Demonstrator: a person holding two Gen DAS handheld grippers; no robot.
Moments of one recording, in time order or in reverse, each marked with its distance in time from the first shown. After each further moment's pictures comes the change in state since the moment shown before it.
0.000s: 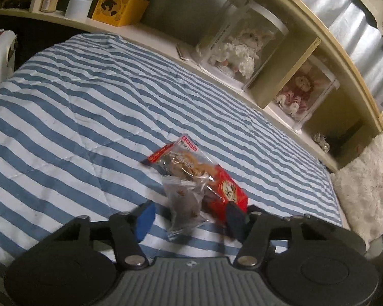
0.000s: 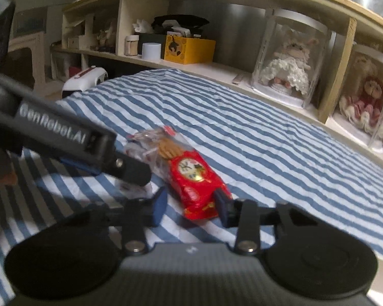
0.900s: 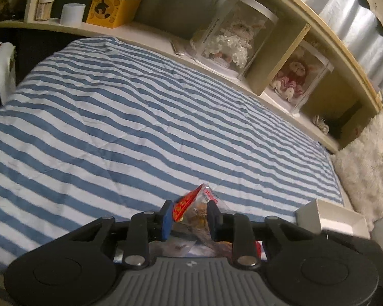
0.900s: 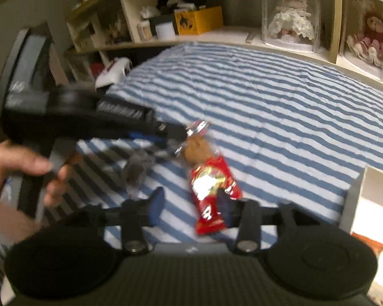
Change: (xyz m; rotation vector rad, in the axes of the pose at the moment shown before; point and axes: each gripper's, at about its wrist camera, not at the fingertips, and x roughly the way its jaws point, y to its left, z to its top) left arm -0.028 -0.009 0.000 0.080 0.061 0.048; right arm -0.063 -0.015 -0.014 0.240 0.169 0.234
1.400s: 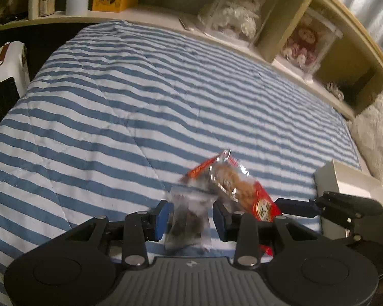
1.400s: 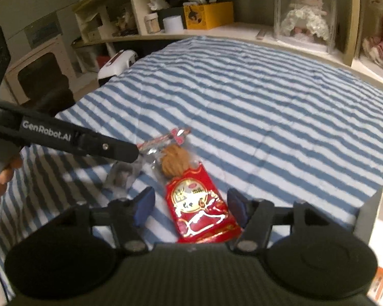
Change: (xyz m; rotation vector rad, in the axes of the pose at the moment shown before) left arm -0.010 0.000 -0.017 0.077 0.128 0.093; right arm 0.025 -0.007 0.005 -0.067 0.055 0.039
